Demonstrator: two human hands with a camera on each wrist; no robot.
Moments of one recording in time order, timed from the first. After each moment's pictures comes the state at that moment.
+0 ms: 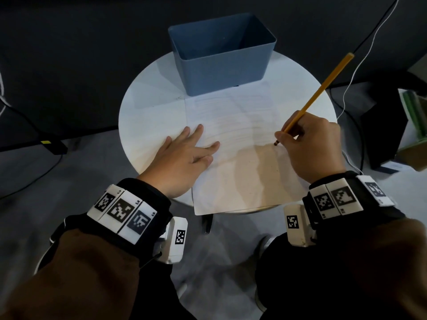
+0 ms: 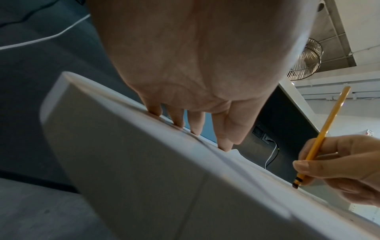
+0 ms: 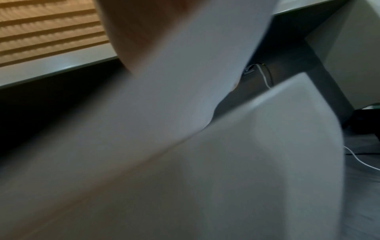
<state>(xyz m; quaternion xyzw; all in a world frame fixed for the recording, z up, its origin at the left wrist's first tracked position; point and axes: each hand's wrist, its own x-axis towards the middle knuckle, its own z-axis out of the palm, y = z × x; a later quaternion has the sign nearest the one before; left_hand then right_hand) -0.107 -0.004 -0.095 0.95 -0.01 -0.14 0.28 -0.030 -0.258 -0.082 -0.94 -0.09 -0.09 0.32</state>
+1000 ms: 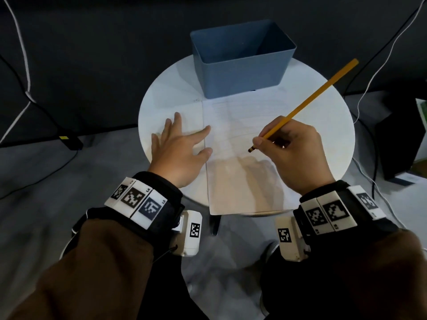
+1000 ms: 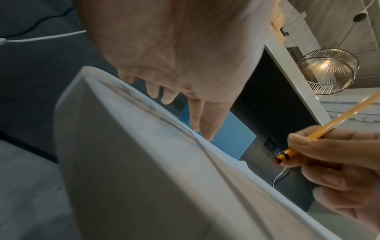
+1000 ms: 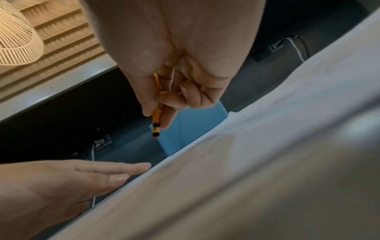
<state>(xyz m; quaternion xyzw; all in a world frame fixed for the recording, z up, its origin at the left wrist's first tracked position) -0.108 0.013 -0.093 0.95 0.13 -0.07 0.27 -0.056 -0.207 -0.073 -0.84 -0.18 -0.01 0.51</state>
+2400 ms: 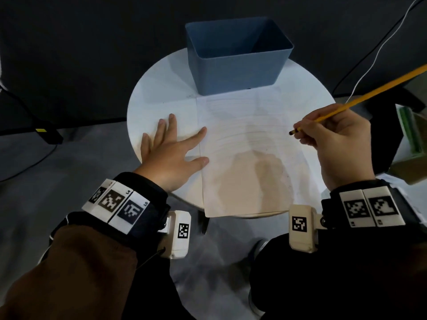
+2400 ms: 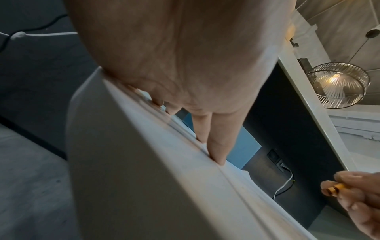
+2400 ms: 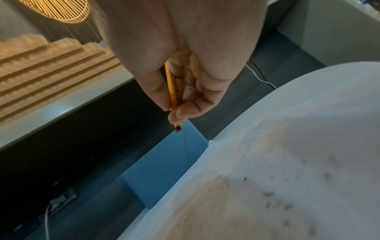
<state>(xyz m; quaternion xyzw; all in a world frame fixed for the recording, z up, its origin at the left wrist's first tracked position) -0.111 0.022 -0.101 0.95 0.11 -0.13 0.25 -0.033 -0.244 -0.058 -0.78 -0.04 -0.07 0.62</state>
